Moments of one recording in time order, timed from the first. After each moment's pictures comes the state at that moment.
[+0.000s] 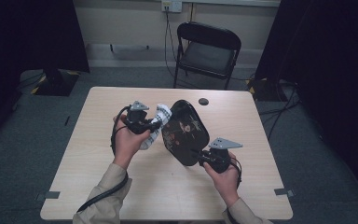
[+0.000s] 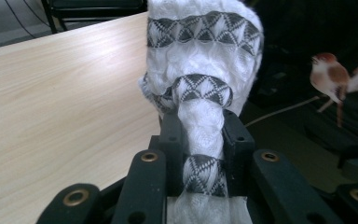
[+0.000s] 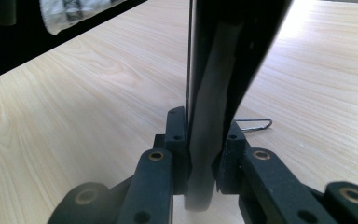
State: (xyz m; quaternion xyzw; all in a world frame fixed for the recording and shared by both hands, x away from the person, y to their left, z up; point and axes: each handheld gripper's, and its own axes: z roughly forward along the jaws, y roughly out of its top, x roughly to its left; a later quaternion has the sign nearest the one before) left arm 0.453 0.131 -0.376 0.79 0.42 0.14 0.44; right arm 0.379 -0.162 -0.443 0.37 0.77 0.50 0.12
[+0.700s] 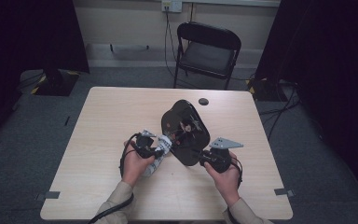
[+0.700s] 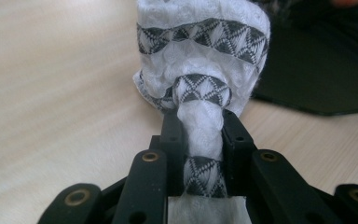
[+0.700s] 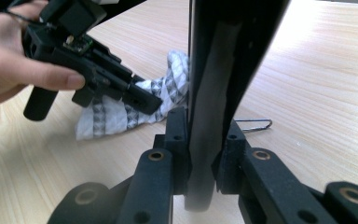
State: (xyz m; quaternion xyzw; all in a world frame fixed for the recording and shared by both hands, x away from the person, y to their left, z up) left arm 0.431 0.119 -0.484 0.81 0.44 0.06 0.38; right arm 0.379 -0.164 -0.443 0.37 0.77 0.50 0.12
